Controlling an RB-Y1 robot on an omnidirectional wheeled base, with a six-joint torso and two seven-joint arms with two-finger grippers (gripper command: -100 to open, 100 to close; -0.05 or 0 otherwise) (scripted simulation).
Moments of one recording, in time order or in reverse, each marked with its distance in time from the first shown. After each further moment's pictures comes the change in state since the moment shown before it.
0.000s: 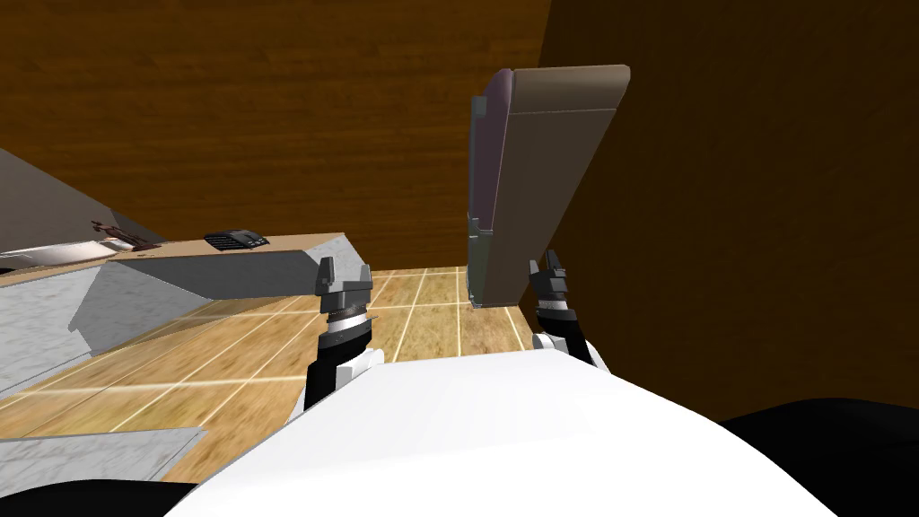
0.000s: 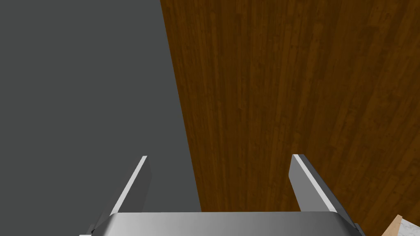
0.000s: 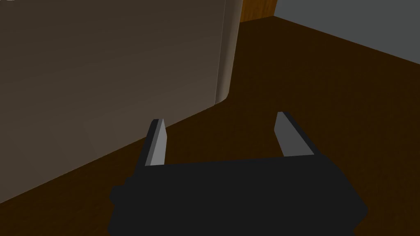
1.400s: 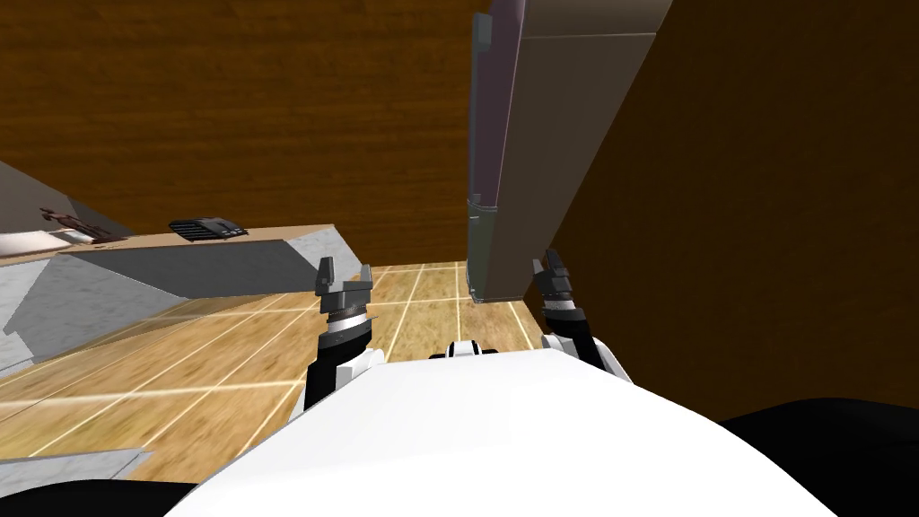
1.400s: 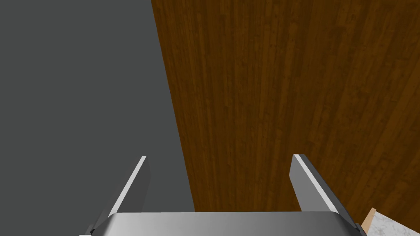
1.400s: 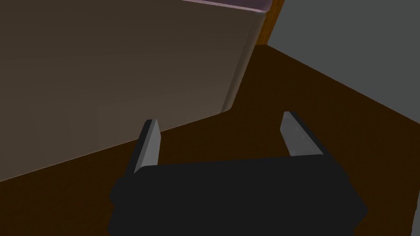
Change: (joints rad) left arm 0.000 0.000 0.000 0.000 0.000 0.000 0.000; right arm 0.007 -0.081 -0.044 -0.018 0.061 0.001 0.046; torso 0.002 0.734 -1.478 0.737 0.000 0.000
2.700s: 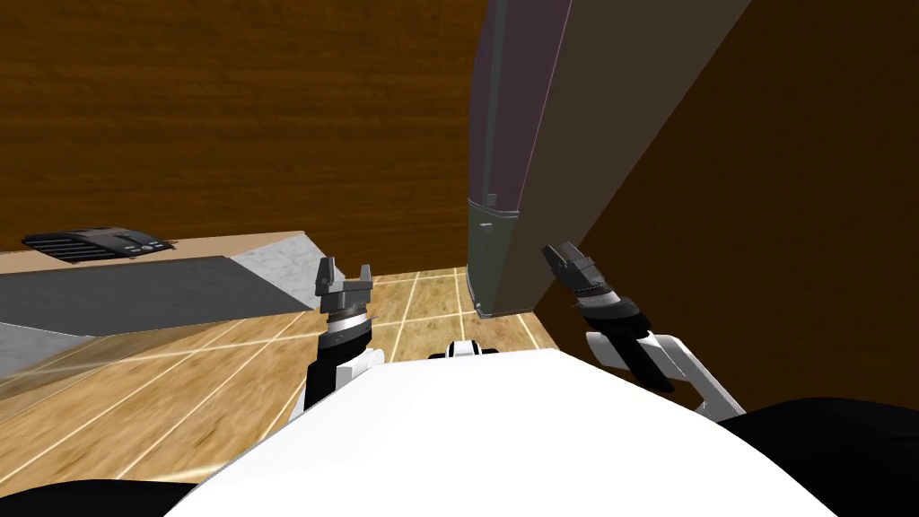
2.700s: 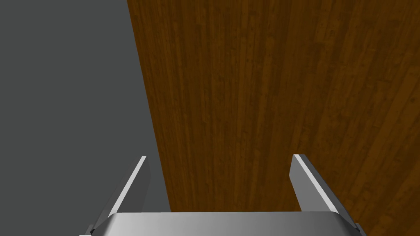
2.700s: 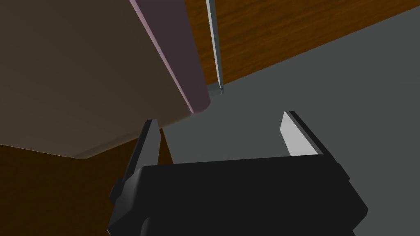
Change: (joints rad) left arm 0.000 0.000 0.000 0.000 0.000 0.000 0.000; right arm 0.028 -0.214 -0.275 -0.124 0.367 -0.004 0.299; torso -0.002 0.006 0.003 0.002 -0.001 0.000
